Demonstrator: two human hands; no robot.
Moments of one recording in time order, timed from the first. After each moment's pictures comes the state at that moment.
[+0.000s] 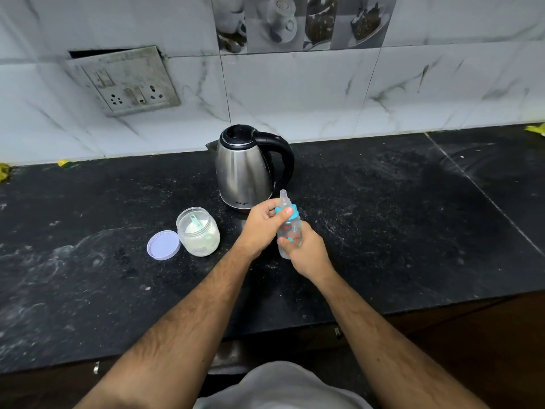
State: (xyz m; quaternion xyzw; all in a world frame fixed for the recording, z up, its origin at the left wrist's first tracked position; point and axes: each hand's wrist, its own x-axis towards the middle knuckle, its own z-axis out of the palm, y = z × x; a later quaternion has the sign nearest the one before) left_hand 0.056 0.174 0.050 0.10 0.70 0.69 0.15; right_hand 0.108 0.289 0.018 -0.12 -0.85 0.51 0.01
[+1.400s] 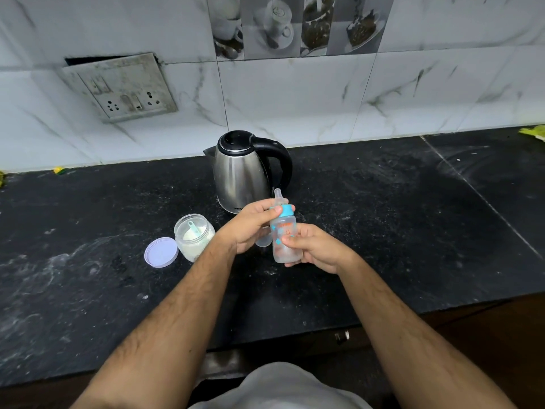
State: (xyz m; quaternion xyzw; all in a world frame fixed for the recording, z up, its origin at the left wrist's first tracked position) left_hand 0.020 0.151 0.048 0.10 0.63 0.71 0.31; right_hand 0.092 0.325 0.045 0.01 -0.64 0.72 -0.25
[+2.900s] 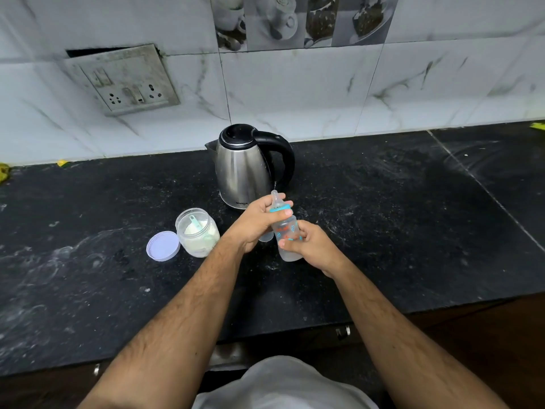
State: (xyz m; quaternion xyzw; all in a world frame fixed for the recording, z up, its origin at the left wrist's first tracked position) left_hand 0.031 0.164 0.050 0.06 0.66 0.70 0.26; right_hand 0.096 0.316 0.022 -0.04 -0.76 0.64 -0.11
